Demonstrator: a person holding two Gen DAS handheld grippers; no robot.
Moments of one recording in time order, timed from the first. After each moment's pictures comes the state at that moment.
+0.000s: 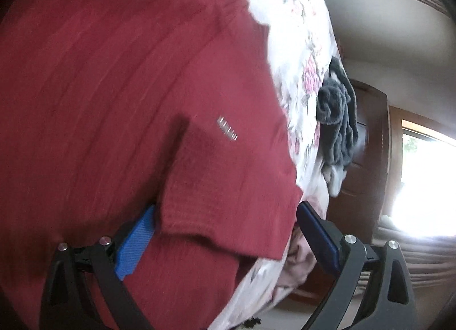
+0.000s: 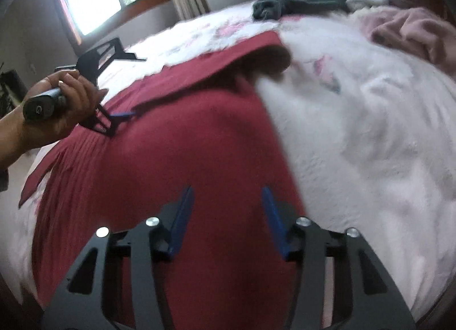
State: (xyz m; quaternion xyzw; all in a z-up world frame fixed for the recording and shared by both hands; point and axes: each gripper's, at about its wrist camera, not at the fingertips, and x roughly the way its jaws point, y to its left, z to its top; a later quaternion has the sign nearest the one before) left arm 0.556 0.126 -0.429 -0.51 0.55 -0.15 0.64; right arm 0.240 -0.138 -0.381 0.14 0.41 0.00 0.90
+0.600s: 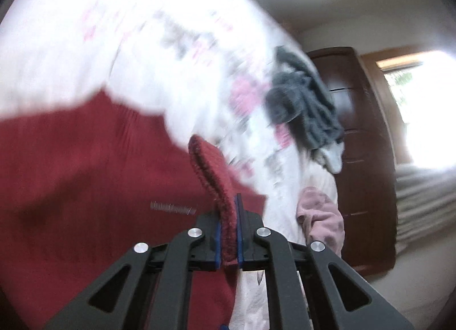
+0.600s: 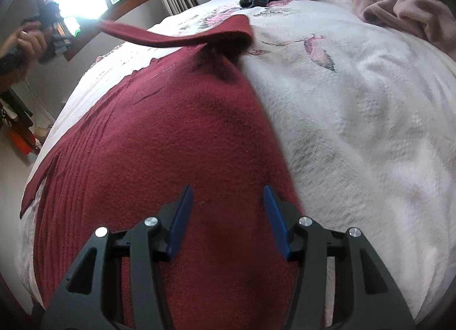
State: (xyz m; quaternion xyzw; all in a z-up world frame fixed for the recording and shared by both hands) left arm 0.611 0.151 -0.248 -0.33 0.50 -0.22 0.77; right arm 0.245 -0.144 -0.394 0.16 0.43 0.00 0.89
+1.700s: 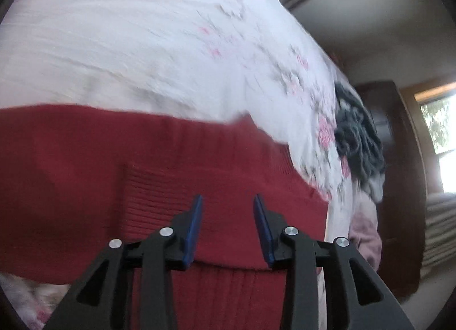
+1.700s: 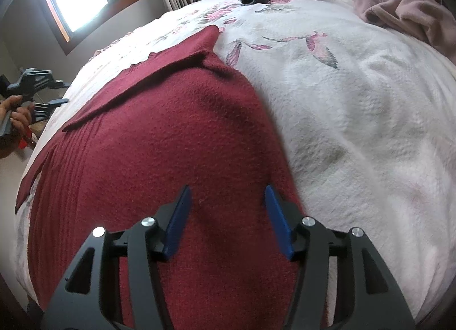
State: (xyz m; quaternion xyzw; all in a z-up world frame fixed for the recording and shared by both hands) left arm 0.569 0.303 -0.354 -0.34 0.51 -0.10 0.78; right arm 0.249 -0.144 -0.397 0.15 0.44 0.00 0.89
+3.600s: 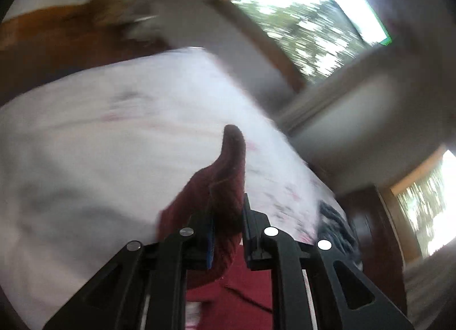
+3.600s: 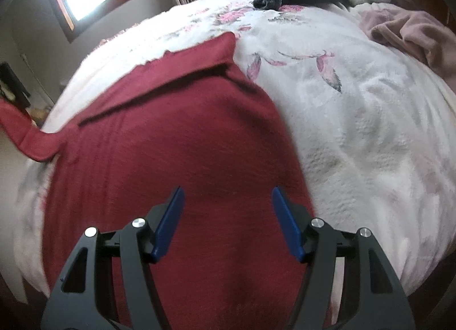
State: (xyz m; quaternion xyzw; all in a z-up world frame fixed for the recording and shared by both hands) left arm 0.397 0.541 -0.166 -0.39 0.26 0.00 0.88; right arm 0.238 -0.125 -0.347 0.13 0.46 0.01 0.88
